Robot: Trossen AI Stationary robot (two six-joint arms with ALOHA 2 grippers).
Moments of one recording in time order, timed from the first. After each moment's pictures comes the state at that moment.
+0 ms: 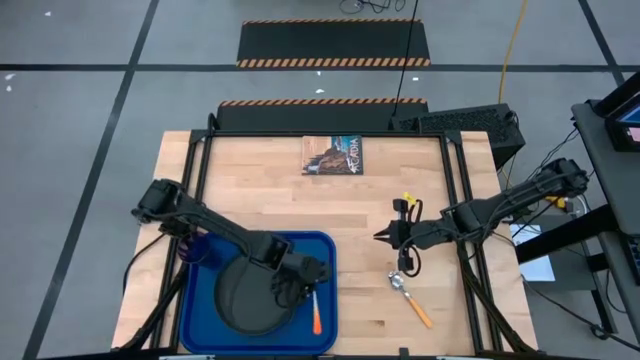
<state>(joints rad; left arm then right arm) -0.36 1.85 1.25 -0.37 0.14 1.11 0.37 1.05 0.69 -0.33 0.34 0.11</state>
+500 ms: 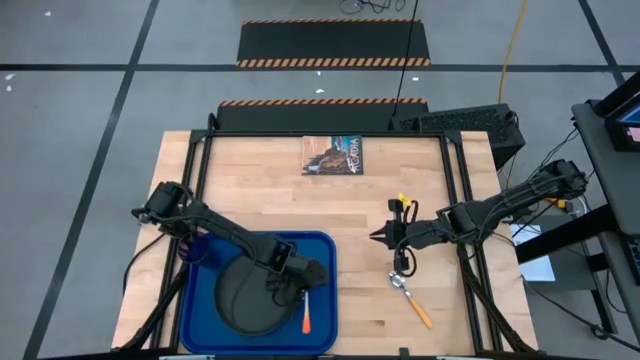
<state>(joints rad) -0.37 1.90 1.25 -0.43 0.17 1.19 0.35 1.09 0.69 -0.27 0.34 0.04</state>
